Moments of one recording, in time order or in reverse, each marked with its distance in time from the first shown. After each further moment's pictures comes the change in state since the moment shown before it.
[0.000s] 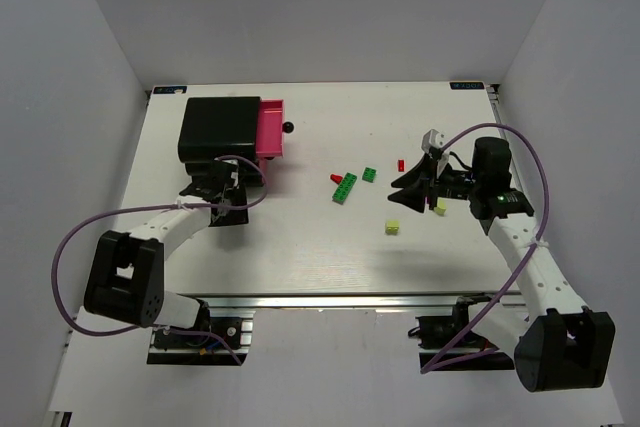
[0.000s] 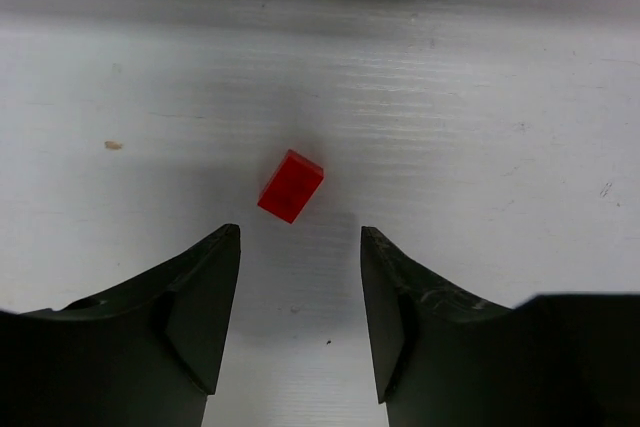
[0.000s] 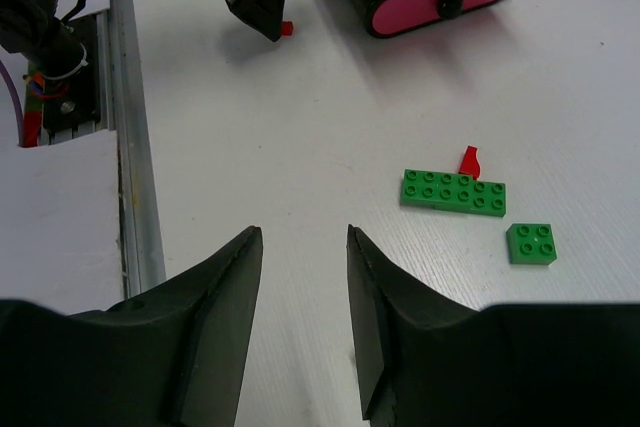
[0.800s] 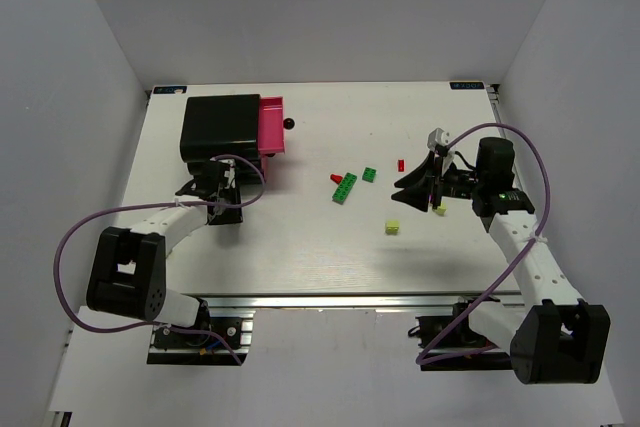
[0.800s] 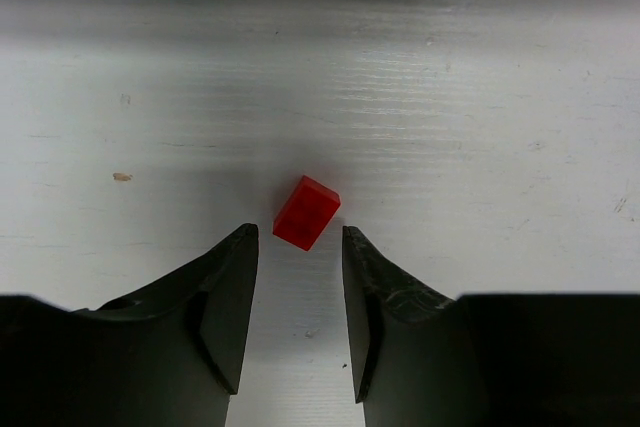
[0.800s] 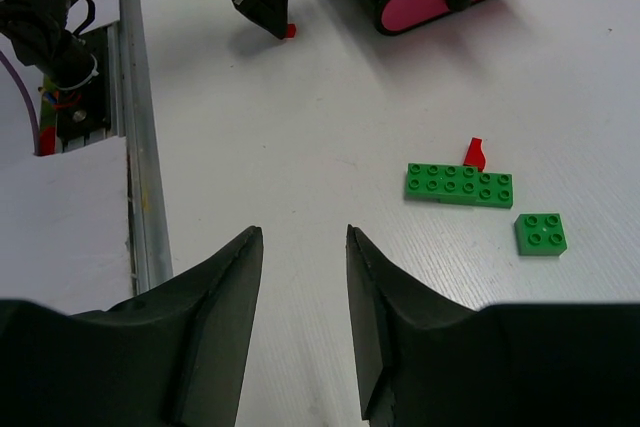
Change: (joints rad) left arm 0.064 0.032 -0.019 0.074 0.071 0.065; right arm -0.057 0.029 -0.018 0.027 -0.063 0.023
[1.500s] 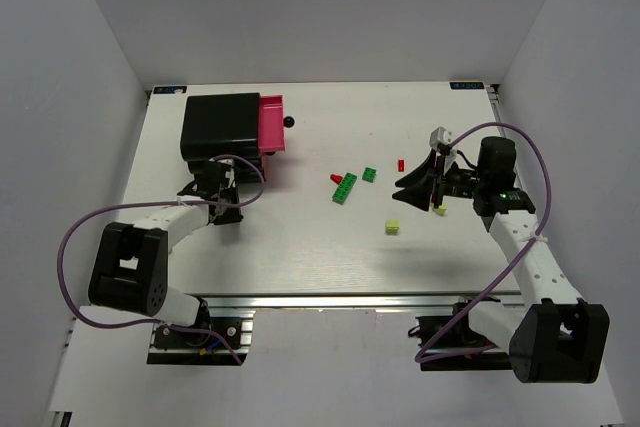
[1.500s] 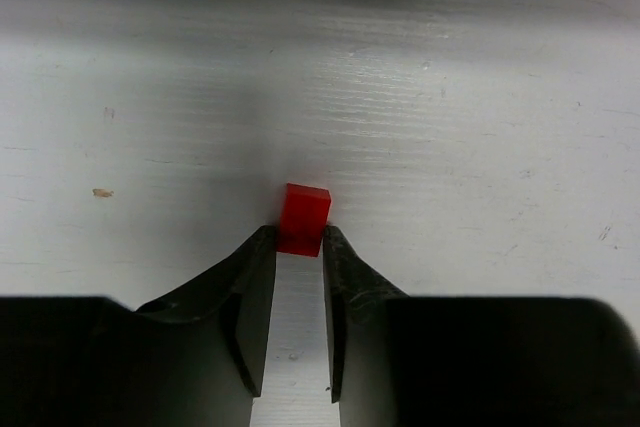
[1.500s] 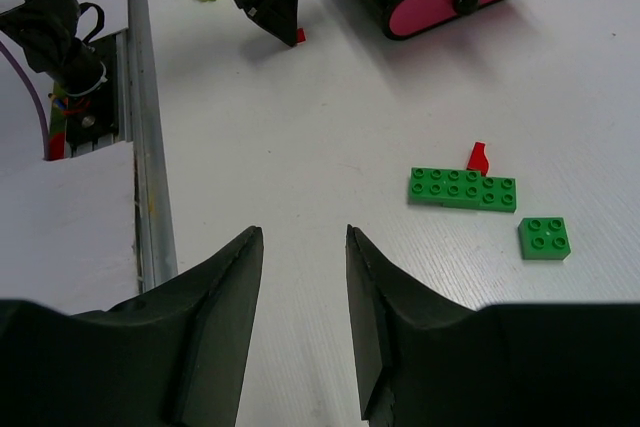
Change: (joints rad) left arm 0.002 0.029 -0.014 0.059 0.007 -0.055; right arm -0.013 0.006 0.000 0.018 -0.023 0.023
